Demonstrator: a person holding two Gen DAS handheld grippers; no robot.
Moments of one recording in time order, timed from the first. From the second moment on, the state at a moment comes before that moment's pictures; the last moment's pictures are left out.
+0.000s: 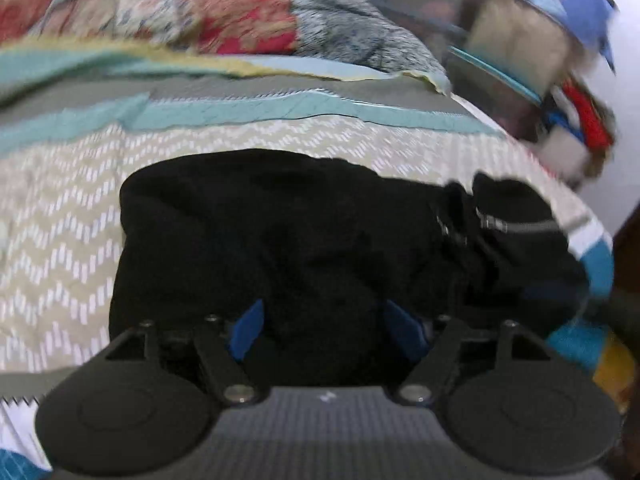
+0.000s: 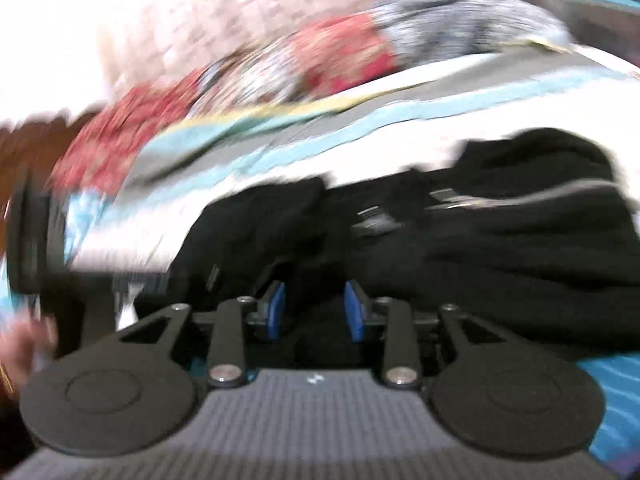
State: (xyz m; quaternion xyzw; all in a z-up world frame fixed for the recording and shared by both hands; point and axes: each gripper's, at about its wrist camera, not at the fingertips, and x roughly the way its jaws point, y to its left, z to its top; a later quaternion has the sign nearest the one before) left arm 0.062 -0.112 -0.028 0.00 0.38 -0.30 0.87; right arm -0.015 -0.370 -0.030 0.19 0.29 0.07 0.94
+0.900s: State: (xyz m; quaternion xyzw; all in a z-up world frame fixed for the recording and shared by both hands) left arm 0.080 -0.064 0.085 -0.13 0.33 -0.32 0.88; right arm -0.038 -0.431 0.001 0.31 0.21 -0.08 0.92
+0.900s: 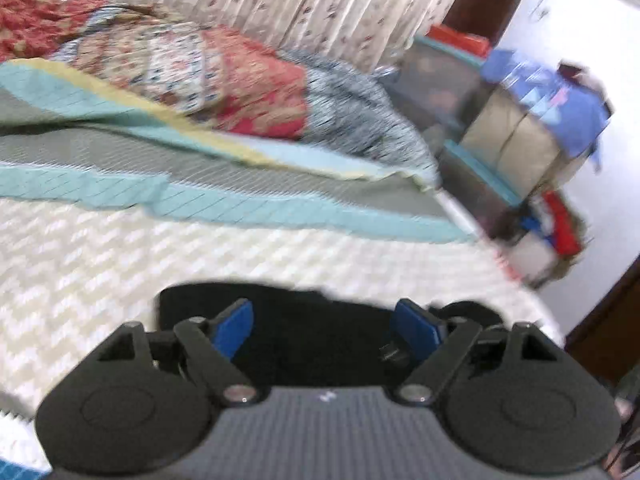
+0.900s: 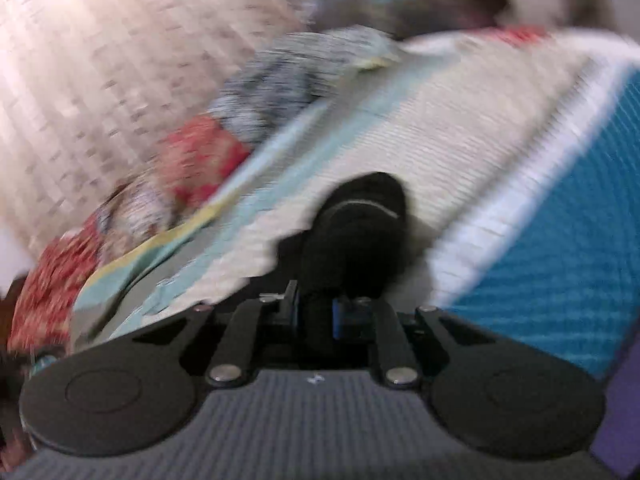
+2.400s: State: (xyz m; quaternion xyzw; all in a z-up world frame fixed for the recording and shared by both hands) left arm 0.116 -0.021 0.001 -0.13 0.46 -0.26 0.84; right arm -0.010 -0.320 0.002 0.18 0.28 0.06 0.94
